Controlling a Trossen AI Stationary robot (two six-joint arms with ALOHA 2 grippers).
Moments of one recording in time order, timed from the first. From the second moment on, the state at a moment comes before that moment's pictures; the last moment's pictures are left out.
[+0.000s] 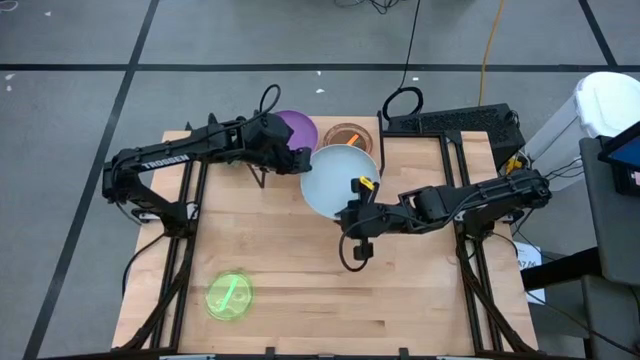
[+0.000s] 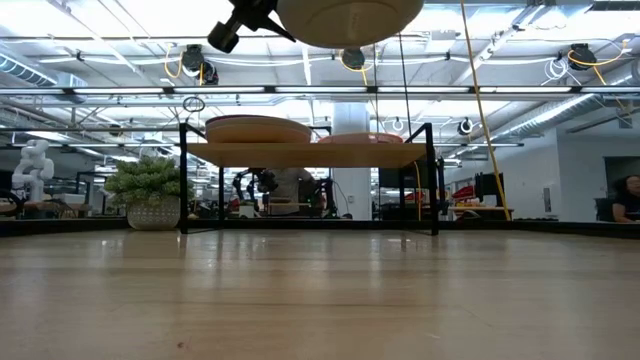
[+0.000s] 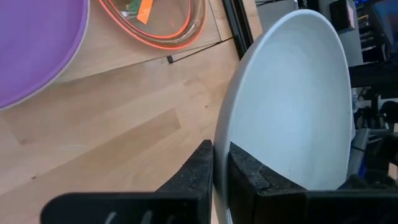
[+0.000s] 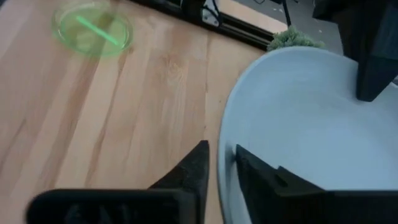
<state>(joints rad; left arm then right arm) 0.24 1.47 1.53 -0.75 0.10 -1.07 0.26 1.53 1.52 -0.73 0.39 -0.11</state>
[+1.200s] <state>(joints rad) 0.27 1.46 1.53 -0.67 0.13 -1.04 0.26 1.52 1.52 -0.04 0.42 0.17</state>
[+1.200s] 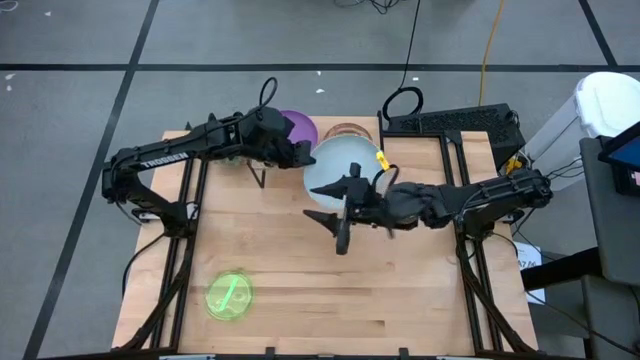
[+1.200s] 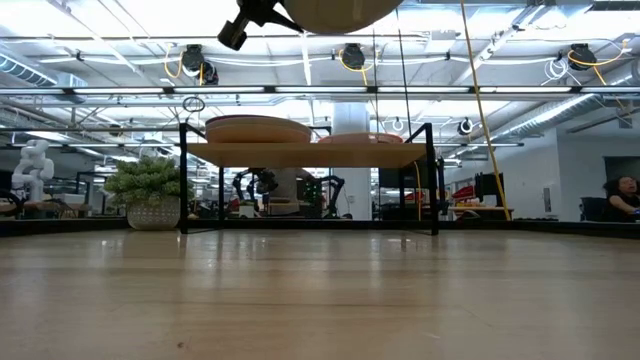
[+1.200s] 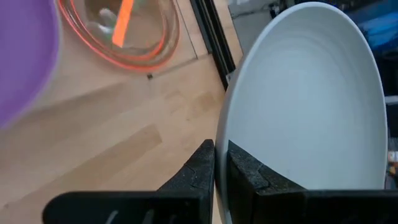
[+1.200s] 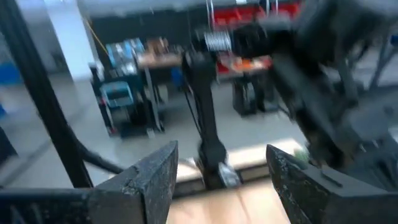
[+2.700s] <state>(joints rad) 0.67 1.31 1.52 -1.10 -0.13 -0.95 0.18 0.95 1.36 -0.56 0.79 -0.23</state>
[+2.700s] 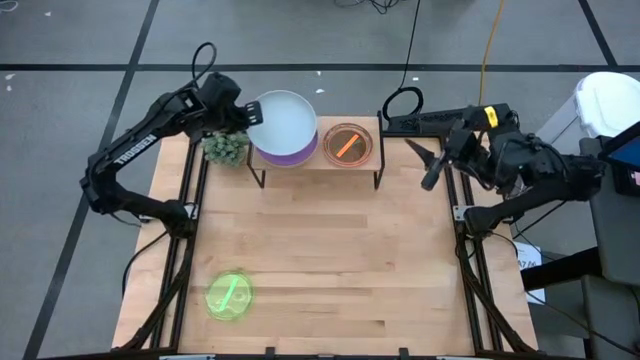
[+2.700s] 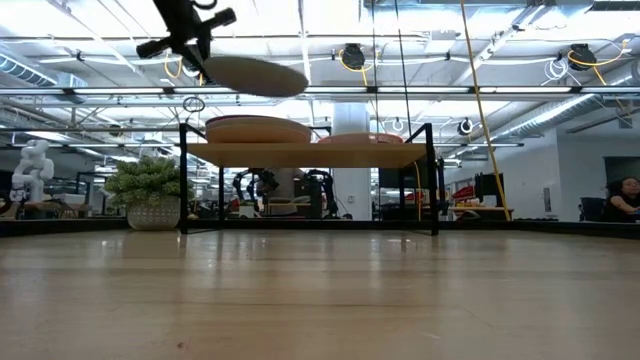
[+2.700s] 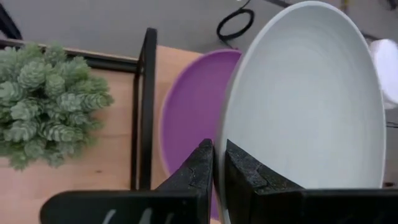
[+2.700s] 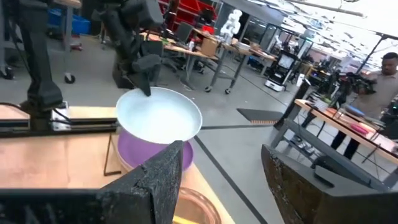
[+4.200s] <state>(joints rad) 0.80 1.27 1.18 -0.84 0.05 -0.82 0.15 0.97 1.25 -0.44 0.79 -0.14</state>
